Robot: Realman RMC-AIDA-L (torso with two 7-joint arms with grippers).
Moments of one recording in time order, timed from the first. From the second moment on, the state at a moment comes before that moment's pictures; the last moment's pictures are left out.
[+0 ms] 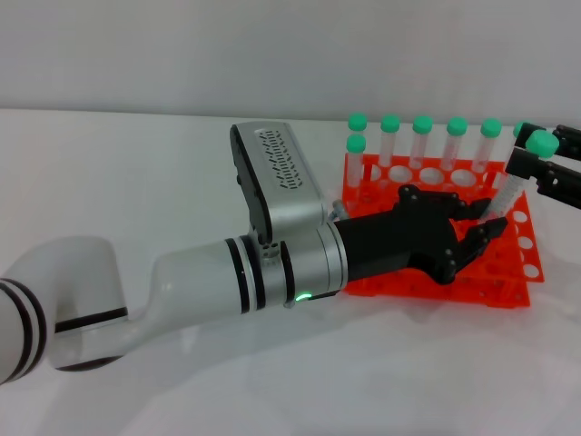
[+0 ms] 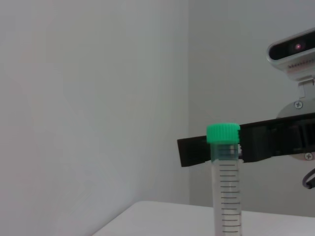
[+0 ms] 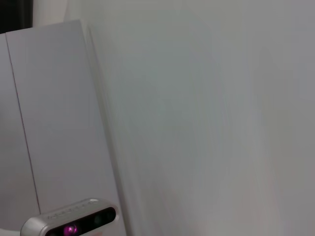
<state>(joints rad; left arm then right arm) -0.92 -2.09 2.83 0.27 -0.53 1.07 -0.59 0.50 1.86 -1.02 -0.52 1.88 1.63 -1.85</state>
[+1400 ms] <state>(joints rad) -0.79 -2.10 2.67 0.39 -0.54 0.90 -0.24 0.50 1.86 -1.02 -0.52 1.87 1.62 -1.89</state>
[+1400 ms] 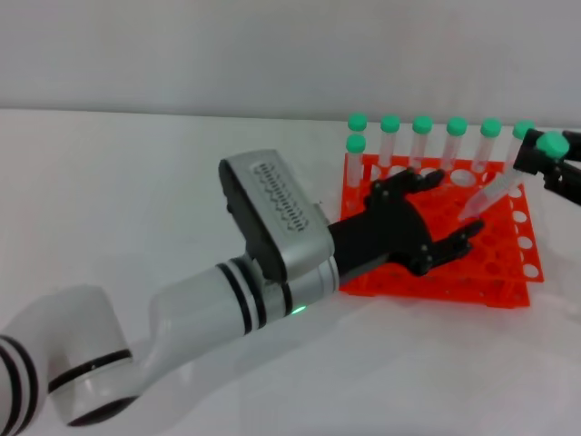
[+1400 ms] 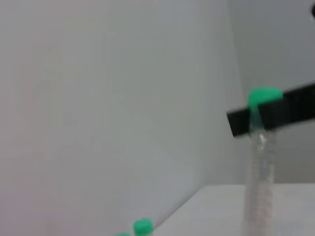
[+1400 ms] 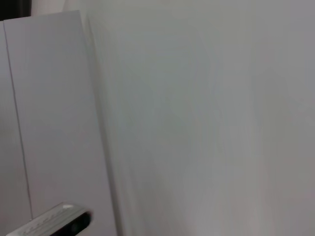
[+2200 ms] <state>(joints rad) -0.30 -2.10 2.49 0.38 -0.80 1.18 0.01 0.75 1.93 -0.99 -0.57 1.64 1.32 -1.84</state>
